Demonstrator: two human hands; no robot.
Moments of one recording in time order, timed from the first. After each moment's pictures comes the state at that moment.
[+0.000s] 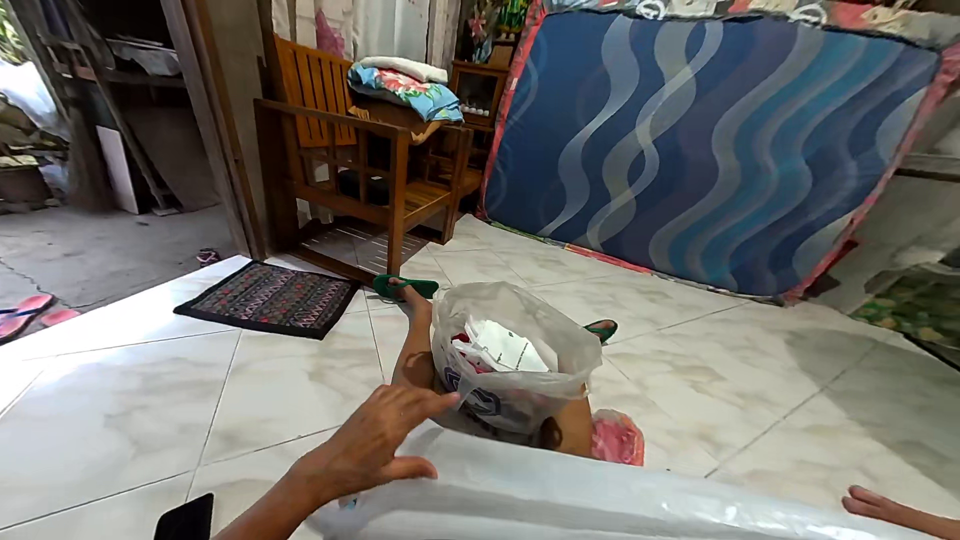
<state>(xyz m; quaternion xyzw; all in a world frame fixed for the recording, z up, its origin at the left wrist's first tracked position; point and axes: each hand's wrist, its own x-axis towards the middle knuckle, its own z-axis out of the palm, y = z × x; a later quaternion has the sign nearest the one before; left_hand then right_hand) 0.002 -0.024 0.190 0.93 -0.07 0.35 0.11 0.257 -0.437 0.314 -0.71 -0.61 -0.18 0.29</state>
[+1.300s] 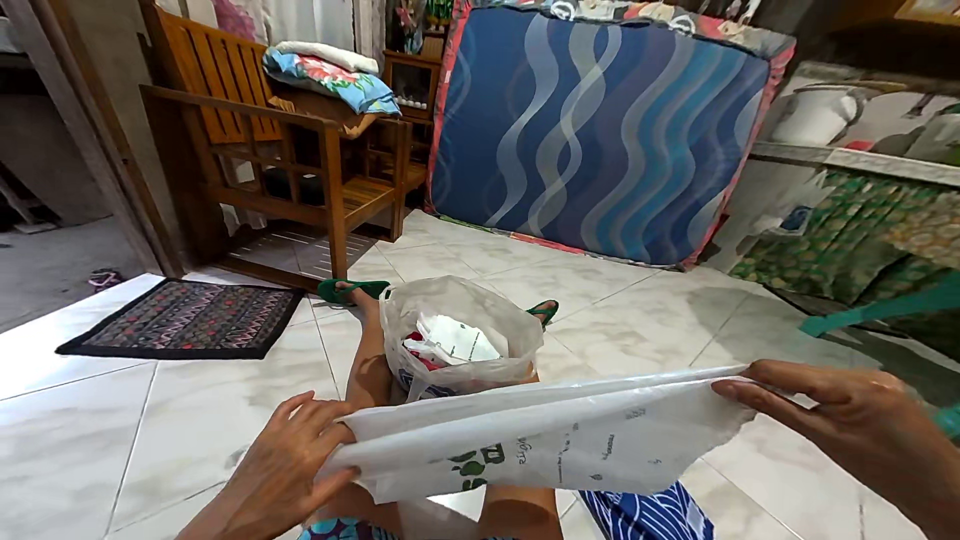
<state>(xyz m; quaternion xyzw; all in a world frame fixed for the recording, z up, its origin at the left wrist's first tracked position) -0.019 -0.013 0.187 0.93 0.00 0.37 -0.02 0.304 -0.415 0.346 -0.75 -0.54 -0.28 0.25</state>
